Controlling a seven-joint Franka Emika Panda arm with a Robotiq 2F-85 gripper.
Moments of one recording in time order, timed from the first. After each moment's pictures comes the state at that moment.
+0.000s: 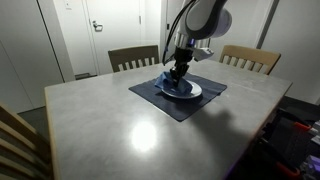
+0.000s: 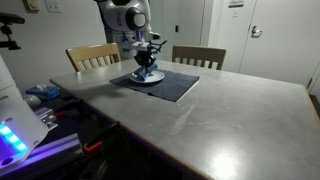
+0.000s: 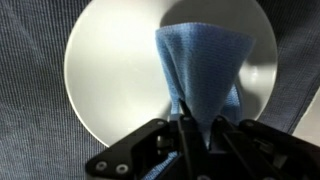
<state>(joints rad) 0.04 0.45 0.10 -2.22 0.00 2.78 -0.10</state>
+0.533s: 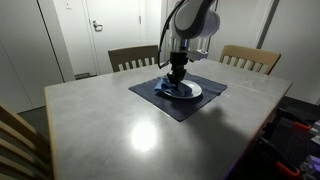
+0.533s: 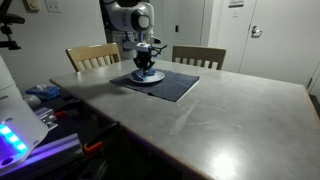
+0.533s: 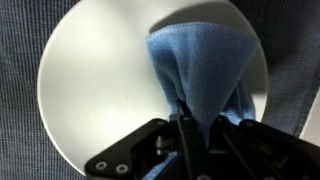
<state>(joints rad) 0.04 0.53 0.12 -2.09 0.01 2.57 -0.11</state>
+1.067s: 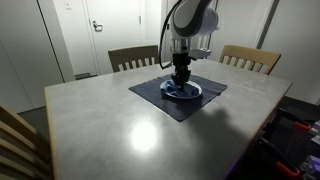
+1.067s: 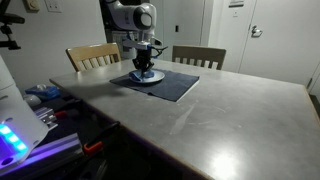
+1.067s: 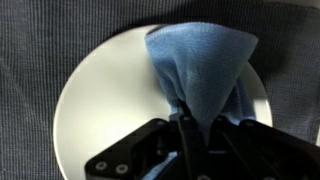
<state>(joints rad) 0.05 0.53 0.10 -2.06 0.01 2.40 -0.07</state>
